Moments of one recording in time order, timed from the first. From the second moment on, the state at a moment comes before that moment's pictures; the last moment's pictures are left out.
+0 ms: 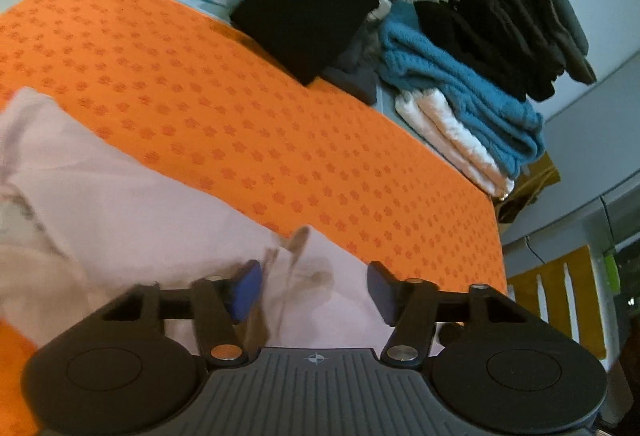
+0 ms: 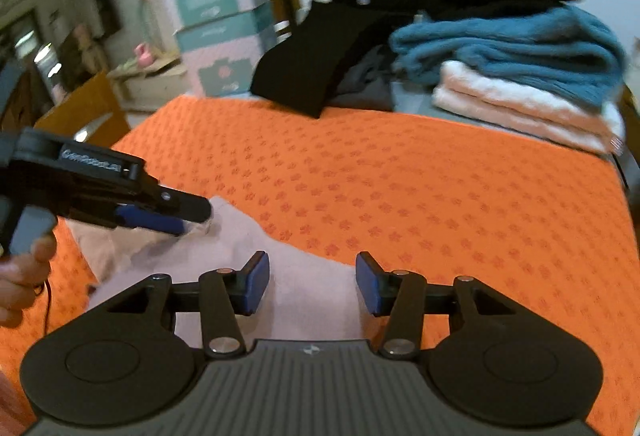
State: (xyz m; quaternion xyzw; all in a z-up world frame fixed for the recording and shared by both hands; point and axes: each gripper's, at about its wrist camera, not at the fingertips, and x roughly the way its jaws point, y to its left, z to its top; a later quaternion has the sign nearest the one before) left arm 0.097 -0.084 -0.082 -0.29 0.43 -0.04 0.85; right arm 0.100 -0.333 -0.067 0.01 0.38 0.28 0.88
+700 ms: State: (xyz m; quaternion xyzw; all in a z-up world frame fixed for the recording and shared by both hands) left arm 0.036 -0.080 -0.045 -0.31 0.44 -0.06 0.84; right arm 0.047 -0.373 -0.125 0.26 0.48 0.20 0.81
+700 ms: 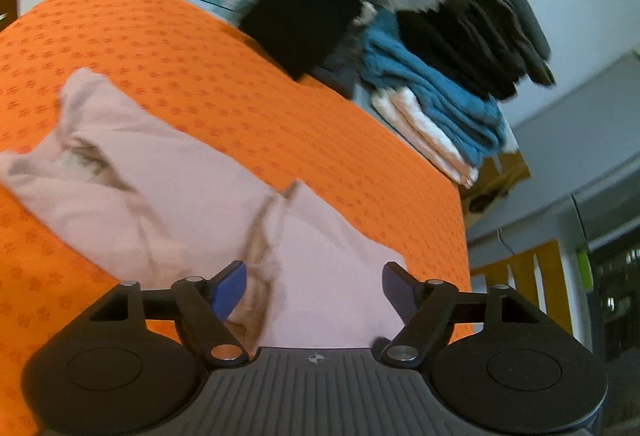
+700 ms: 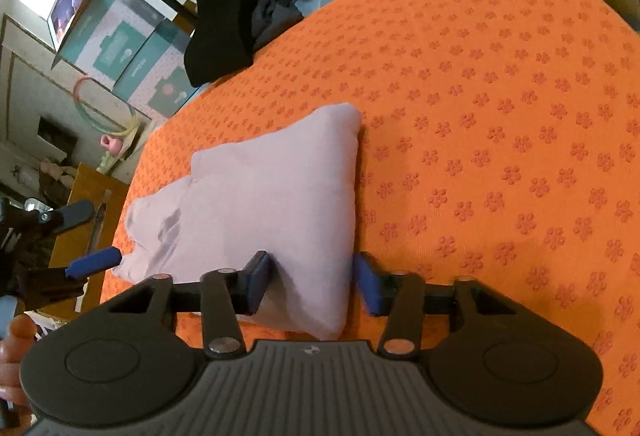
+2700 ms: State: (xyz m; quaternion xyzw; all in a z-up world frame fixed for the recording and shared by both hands) left arm 0.115 0.146 -0.059 -0.33 0.52 -0.15 0.77; right arm -0.028 -0.246 -0.011 0.12 0.37 0.17 0.91
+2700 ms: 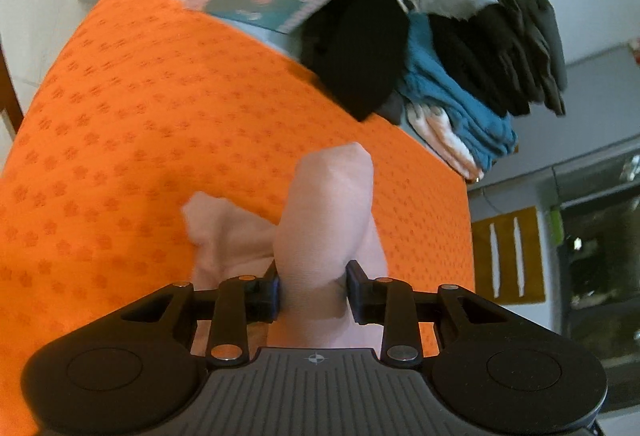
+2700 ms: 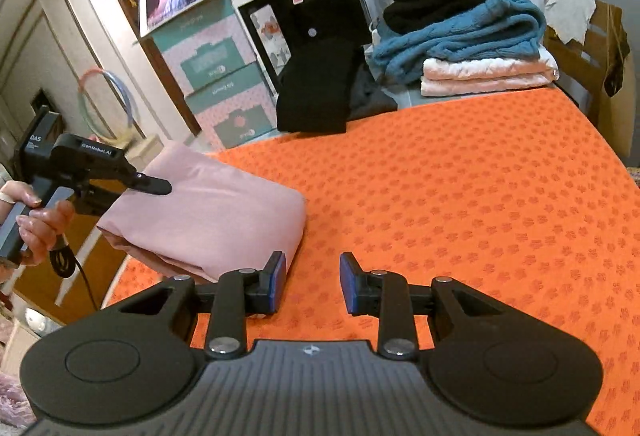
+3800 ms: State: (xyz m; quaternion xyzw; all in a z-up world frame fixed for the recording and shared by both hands) left arm 0.054 0.146 -0.089 -0.17 0.47 -0.15 0.86; right arm 0.025 -0.069 -0.062 -0.12 0.40 0.25 0.87
